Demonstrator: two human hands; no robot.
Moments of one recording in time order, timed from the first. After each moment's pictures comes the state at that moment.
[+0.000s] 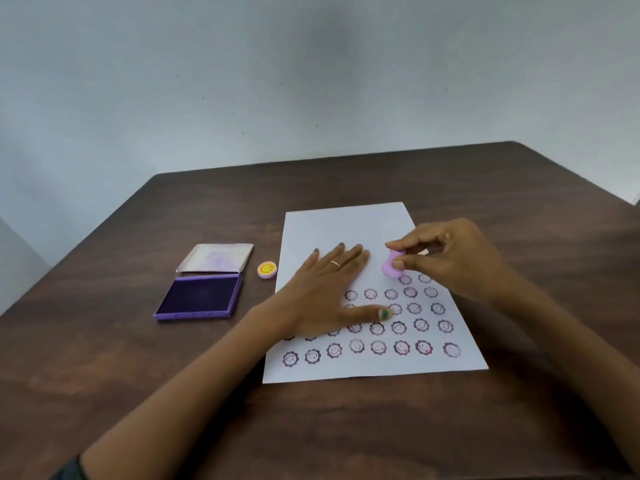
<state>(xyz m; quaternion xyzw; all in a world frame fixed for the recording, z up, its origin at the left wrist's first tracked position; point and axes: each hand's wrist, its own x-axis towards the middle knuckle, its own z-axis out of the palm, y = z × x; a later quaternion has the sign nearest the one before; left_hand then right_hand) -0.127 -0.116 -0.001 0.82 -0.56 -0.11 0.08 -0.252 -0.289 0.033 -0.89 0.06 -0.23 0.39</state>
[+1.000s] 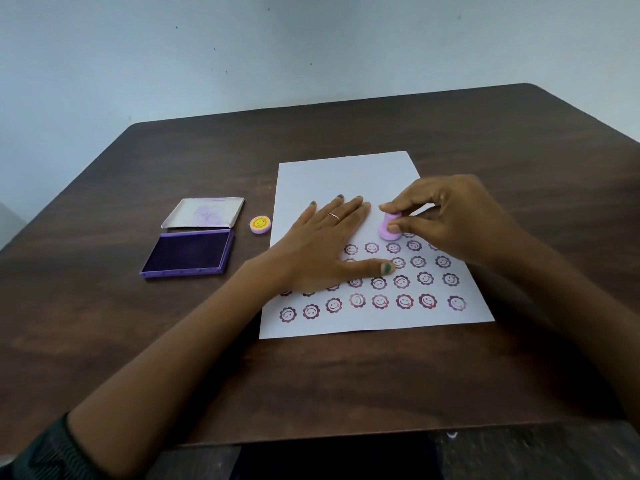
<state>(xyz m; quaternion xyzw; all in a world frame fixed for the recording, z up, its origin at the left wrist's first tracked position) -0.123 -0.119 0.001 0.82 -0.56 -0.12 0.07 -0.250 -0.275 0.035 -0.94 0.04 -0.19 0.26</state>
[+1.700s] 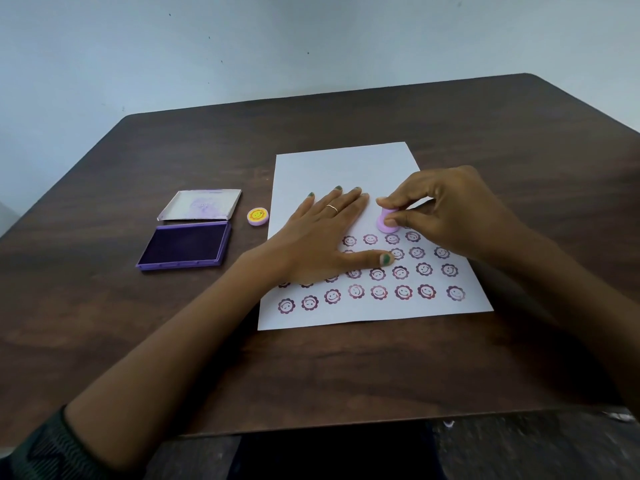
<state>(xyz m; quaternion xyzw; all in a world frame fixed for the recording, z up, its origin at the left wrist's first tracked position) -0.124 -0.119 0.002 0.82 -0.56 -0.12 0.07 -0.251 -0.270 0.035 -0.95 0.03 -0.21 0.23</state>
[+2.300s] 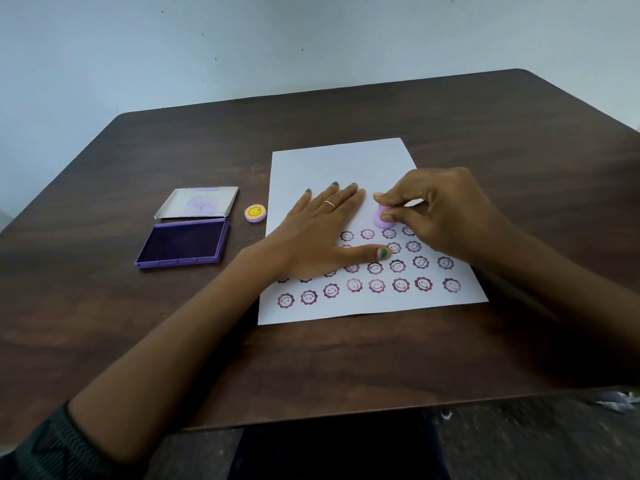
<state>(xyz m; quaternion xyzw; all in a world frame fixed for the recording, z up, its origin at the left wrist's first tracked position) -0.122 -0.121 -0.002 0.82 -0.56 -0.10 0.07 -0.254 -0.265 0.028 -0.94 0.01 -0.26 0.22</state>
